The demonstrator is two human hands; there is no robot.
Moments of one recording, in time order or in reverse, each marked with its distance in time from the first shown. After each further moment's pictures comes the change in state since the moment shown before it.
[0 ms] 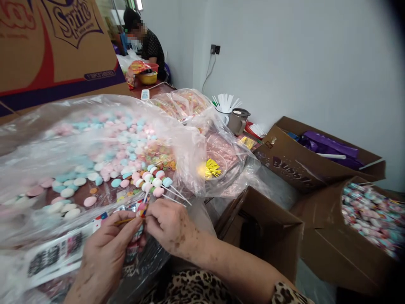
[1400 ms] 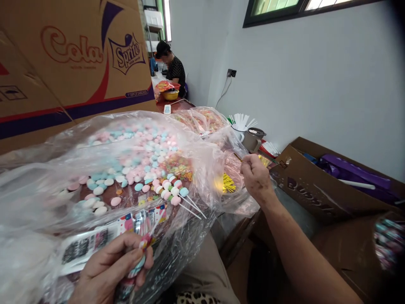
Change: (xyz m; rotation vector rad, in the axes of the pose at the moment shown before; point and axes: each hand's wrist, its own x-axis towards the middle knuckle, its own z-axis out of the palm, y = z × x) left_hand -0.028 0.007 -0.041 -0.037 -0.162 -0.061; right_hand 0.020 0.105 -0.137 -0.342 0.386 0.511
